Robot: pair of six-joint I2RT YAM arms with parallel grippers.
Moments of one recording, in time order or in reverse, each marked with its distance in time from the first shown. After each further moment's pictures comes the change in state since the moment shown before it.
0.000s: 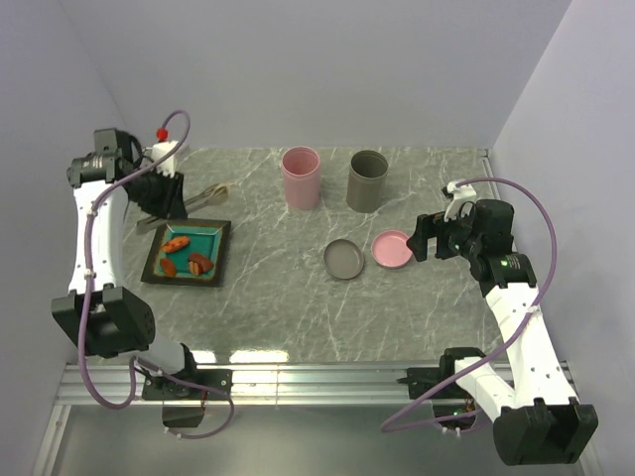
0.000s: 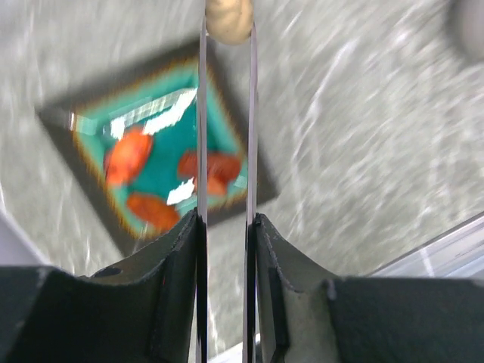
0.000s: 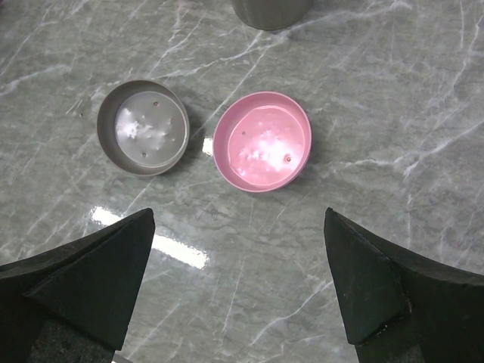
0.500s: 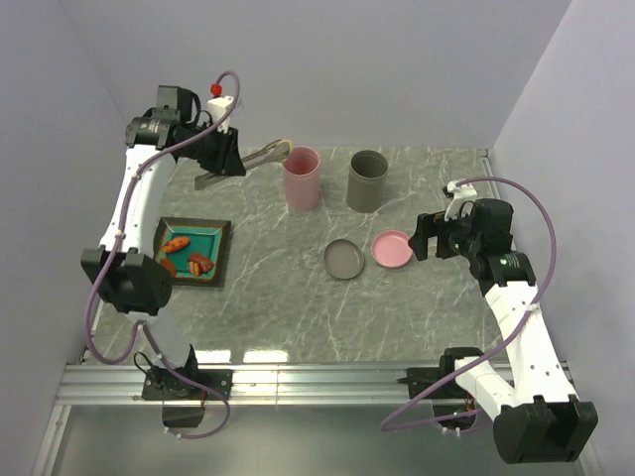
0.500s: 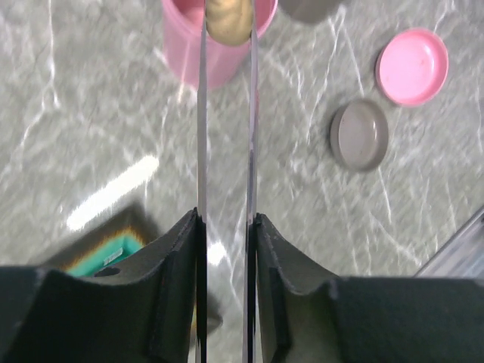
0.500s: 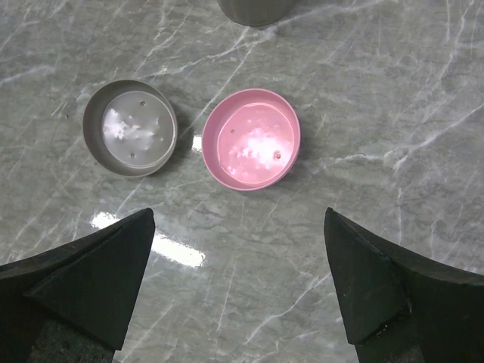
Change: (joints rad) left arm -0.319 0.274 0.399 0.131 0.106 -0.274; right arm 0.000 0.012 0.000 0.000 0.035 0.000
